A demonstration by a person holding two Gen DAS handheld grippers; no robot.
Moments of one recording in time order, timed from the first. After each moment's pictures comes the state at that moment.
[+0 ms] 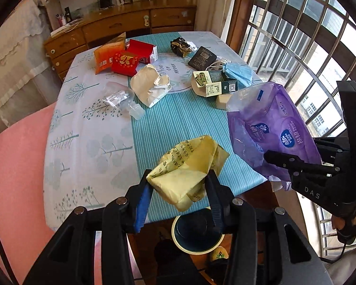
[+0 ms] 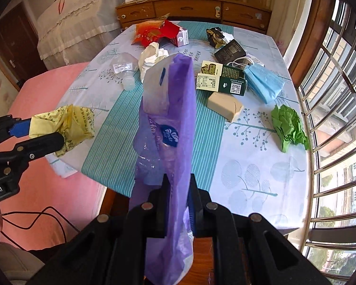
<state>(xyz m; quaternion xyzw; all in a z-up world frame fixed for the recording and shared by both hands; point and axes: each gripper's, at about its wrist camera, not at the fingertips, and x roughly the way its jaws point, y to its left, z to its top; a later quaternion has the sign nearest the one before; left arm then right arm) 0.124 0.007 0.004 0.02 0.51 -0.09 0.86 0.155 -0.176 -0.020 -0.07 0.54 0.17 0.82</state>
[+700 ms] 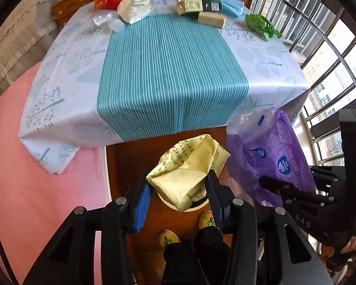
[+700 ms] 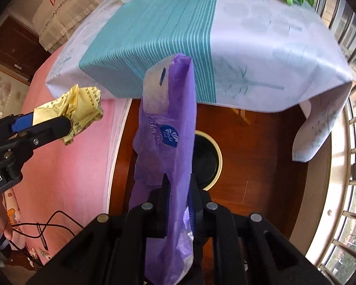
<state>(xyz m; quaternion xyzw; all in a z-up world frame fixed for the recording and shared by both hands) 0.011 -0.056 -0.099 0.02 0.60 -0.04 0.80 0.028 -0.225 -0.147 0.01 0.65 0.19 0.73</state>
